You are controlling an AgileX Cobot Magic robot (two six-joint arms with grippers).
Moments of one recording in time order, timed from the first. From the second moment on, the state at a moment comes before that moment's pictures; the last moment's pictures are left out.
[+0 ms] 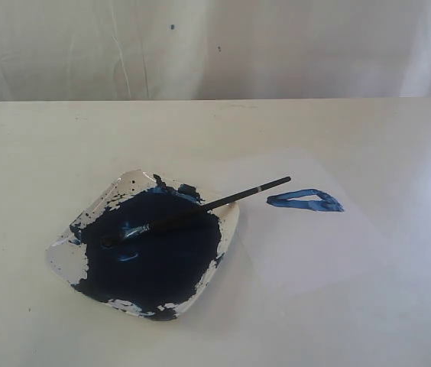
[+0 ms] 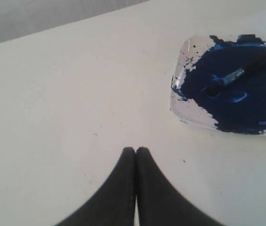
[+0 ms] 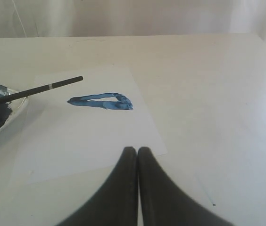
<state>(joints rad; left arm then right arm) 0.04 0.01 -0.23 -0.28 0.73 0.47 0.27 0.01 -0.01 0.05 0.34 -0.02</state>
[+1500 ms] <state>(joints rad) 0.01 0.00 0.02 -0.20 0.42 0.22 0.27 0.01 -0.01 0.05 0.34 -0.02</state>
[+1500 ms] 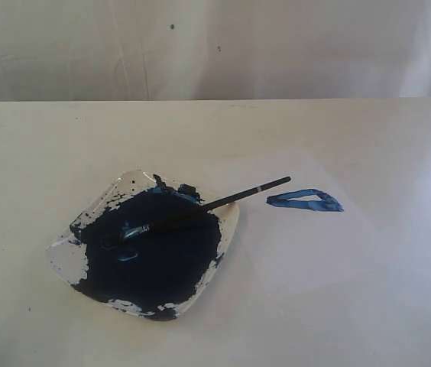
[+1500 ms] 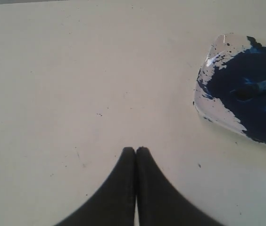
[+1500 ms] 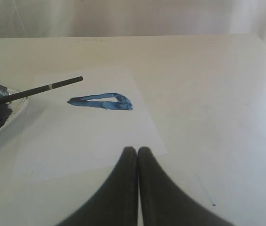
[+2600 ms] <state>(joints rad) 0.03 0.00 0.02 -0.17 0.42 0.22 0.27 0.01 -0.01 0.05 0.34 -0.02</state>
